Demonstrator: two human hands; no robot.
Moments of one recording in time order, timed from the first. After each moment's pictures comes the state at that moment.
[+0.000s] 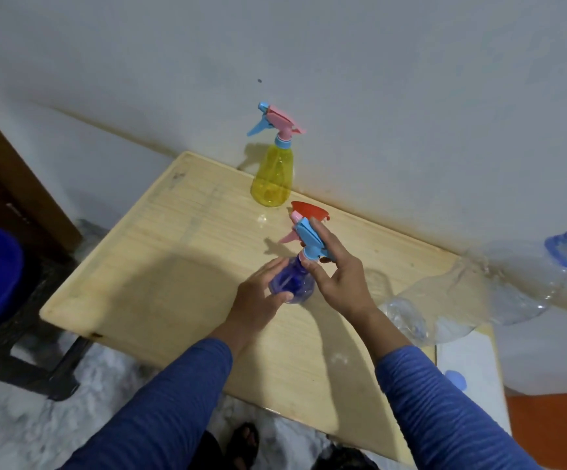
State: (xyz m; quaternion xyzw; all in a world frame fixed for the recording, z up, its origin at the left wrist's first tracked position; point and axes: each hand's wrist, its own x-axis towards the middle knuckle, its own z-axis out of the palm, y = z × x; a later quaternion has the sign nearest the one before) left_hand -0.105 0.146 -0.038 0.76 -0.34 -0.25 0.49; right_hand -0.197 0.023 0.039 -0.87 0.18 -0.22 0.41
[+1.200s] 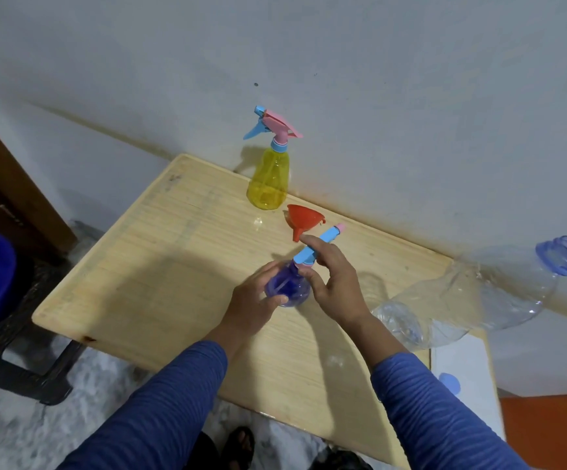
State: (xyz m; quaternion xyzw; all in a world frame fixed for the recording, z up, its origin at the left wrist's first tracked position) left_hand -0.106 0.149 -0.031 0.73 -0.35 -0.26 0.52; right_hand -0.200 0.021 0.030 -0.89 0.18 -0.23 0.36
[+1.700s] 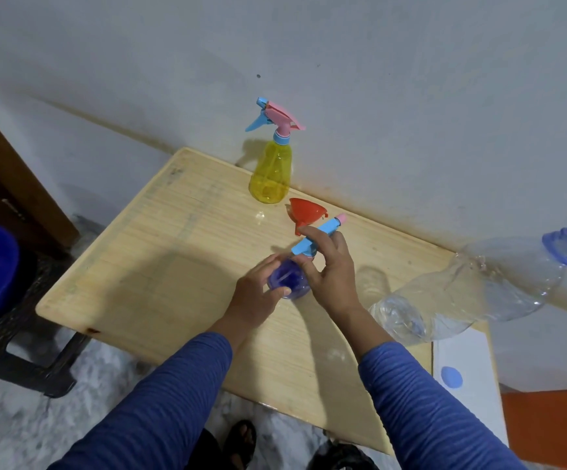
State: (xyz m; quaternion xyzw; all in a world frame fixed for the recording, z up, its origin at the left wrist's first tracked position) left_hand -0.107 0.146 -0.037 0.73 -0.34 -0.25 0.53; right_hand -0.189 0.033 0.029 -0.87 0.22 -0.26 0.36
